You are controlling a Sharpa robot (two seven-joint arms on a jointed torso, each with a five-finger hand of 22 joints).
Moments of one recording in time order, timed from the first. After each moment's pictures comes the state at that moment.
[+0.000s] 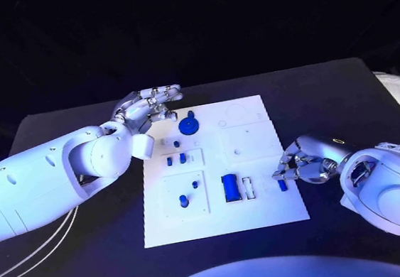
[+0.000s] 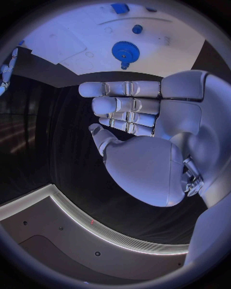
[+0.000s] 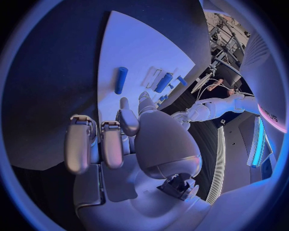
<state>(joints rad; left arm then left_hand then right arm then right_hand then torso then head) 1.17 -0.86 -0.03 1.50 0.11 -0.19 0.31 1.35 -0.12 0.43 0.02 0.11 1.01 0.19 0.12 0.07 1.11 0.11 0.21 0.09 1.23 0.02 1.03 0.60 0.16 1.18 0.12 0.65 0.79 0.83 -1.13 0.14 2.00 -1.54 -0.31 -0.56 1.34 0.07 -0.15 0.18 0.18 1.01 0.09 0.25 0.33 1.37 0.01 1.09 1.20 1.47 -0.07 1.47 1.31 0.08 1.46 0.03 1.39 1.23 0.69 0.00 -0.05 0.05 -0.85</state>
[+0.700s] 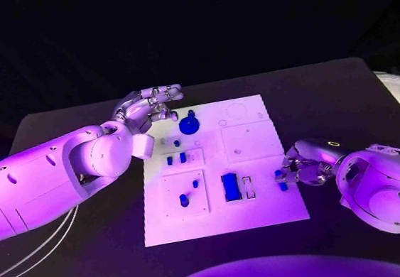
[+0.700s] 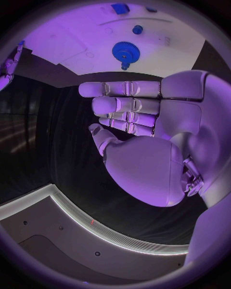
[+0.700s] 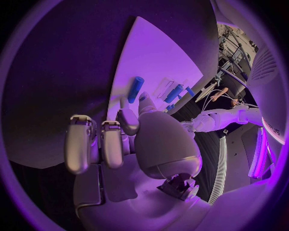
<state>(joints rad) 1.17 -0.86 -0.03 1.50 0.11 -0.19 0.31 1.35 -0.12 0.43 0.02 0.11 1.01 0.19 0.12 0.07 1.11 0.11 0.21 0.09 1.23 0.02 1.03 0.60 0.16 1.18 0.12 0.65 0.80 0.81 -1.08 0.14 1.94 -1.61 -0.24 -0.58 1.34 0.07 -0.15 0.19 0.18 1.03 0.09 0.25 0.32 1.37 0.01 1.08 1.19 1.47 -0.07 1.47 1.31 0.08 1.46 0.03 1.39 1.23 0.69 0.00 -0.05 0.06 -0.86</state>
